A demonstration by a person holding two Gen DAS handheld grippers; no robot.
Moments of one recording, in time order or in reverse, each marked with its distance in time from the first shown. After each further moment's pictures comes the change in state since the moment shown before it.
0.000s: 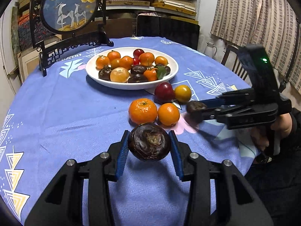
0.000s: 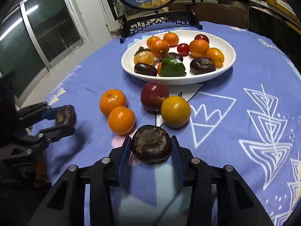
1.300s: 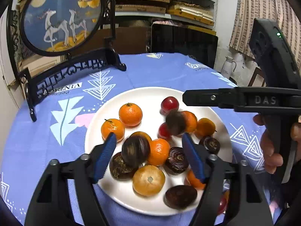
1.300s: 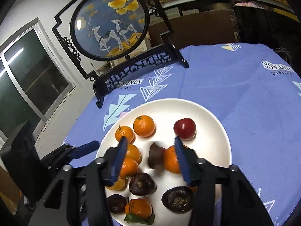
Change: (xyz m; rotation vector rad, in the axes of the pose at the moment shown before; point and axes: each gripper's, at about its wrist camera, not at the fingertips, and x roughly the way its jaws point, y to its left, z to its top) left arm 0.115 0.056 0.160 -0.030 -0.053 0.075; right arm 0.043 -0.082 0.184 0.193 -0.164 0.034
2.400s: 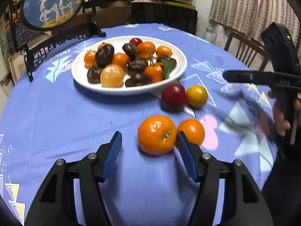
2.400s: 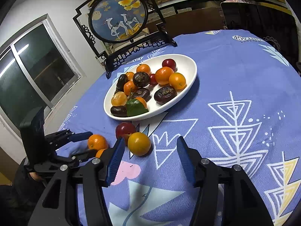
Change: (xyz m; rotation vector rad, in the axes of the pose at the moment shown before) left arm -0.072 -0.040 -0.127 0.099 0.176 -0.090; right arm -0.105 -0.011 -0.154 -0.002 0.004 0.007
